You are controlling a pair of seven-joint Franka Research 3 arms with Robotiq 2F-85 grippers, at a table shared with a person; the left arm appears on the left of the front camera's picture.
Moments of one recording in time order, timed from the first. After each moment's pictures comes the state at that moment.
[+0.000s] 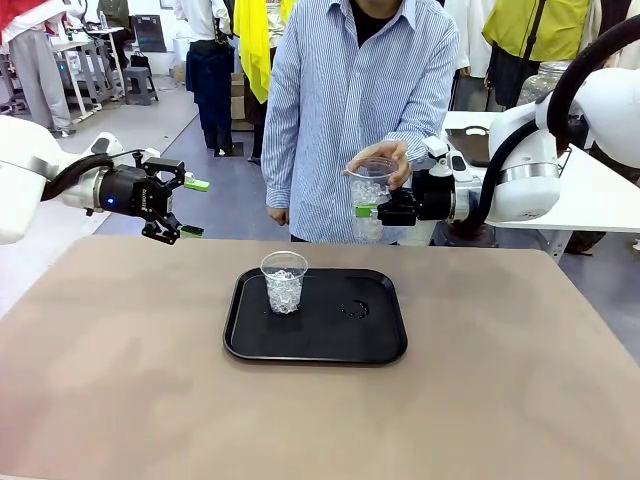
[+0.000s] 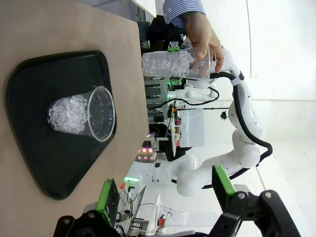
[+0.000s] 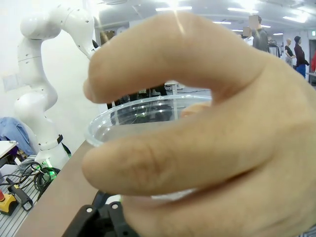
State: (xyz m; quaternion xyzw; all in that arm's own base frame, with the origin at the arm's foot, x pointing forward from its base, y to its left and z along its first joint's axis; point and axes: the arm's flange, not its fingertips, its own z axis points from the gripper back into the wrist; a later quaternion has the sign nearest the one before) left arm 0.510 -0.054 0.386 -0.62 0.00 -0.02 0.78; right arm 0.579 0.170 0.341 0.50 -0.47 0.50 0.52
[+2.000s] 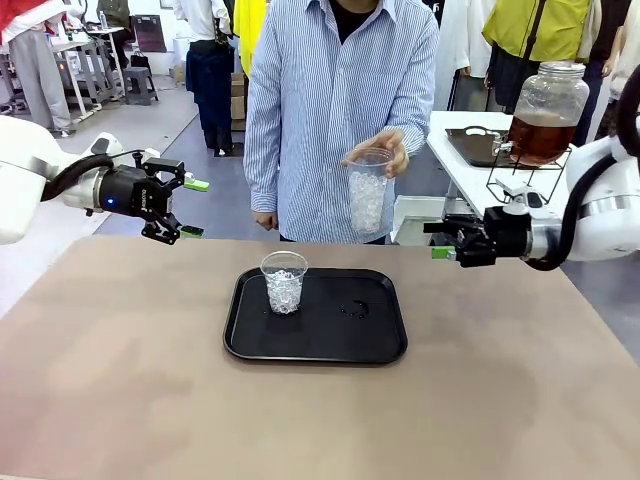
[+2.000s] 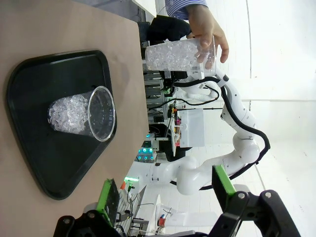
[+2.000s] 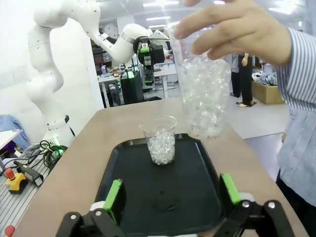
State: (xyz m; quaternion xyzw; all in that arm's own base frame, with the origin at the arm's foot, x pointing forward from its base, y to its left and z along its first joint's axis) left arm 0.510 -0.054 0.386 -0.62 0.00 -0.02 0.78; right arm 0.523 0.034 0.292 0.48 -0.48 0.49 0.55
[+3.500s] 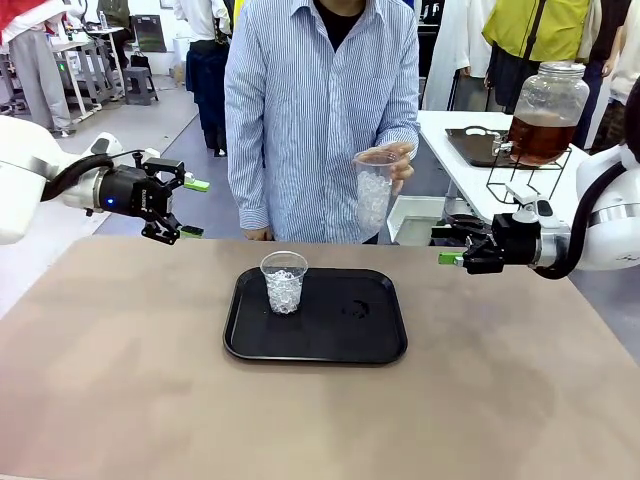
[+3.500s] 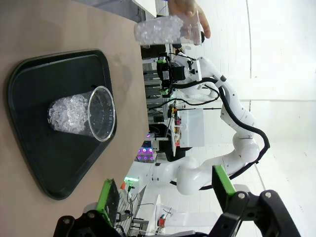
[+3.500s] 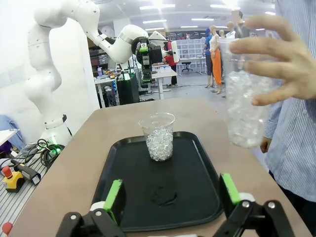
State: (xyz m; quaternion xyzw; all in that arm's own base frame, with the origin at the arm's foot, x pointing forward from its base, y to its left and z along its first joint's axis) left arm 0.510 -0.054 0.386 -0.62 0.00 -0.02 0.78; right arm 0.518 0.025 0.285 0.48 -0.49 0.48 0.55
